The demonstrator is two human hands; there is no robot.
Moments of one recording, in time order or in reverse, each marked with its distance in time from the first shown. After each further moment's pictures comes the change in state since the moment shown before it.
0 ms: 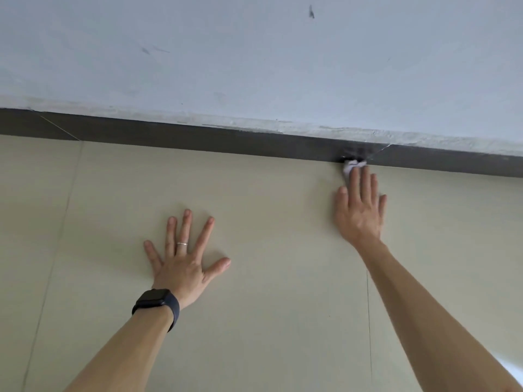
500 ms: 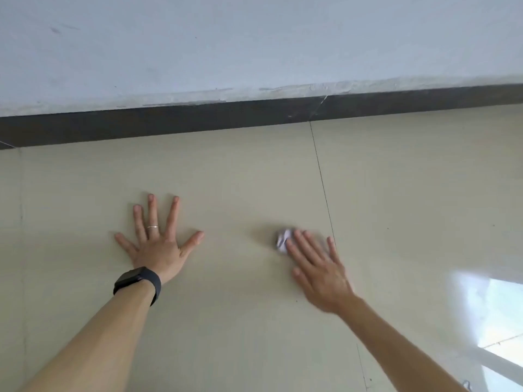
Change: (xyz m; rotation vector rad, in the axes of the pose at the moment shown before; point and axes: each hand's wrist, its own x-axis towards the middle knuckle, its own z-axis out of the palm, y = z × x) left_hand 0.001 0.004 -0.007 0.025 -0.037 -0.001; right_hand -0.213 0.059 0.019 -0.188 -0.235 -0.436
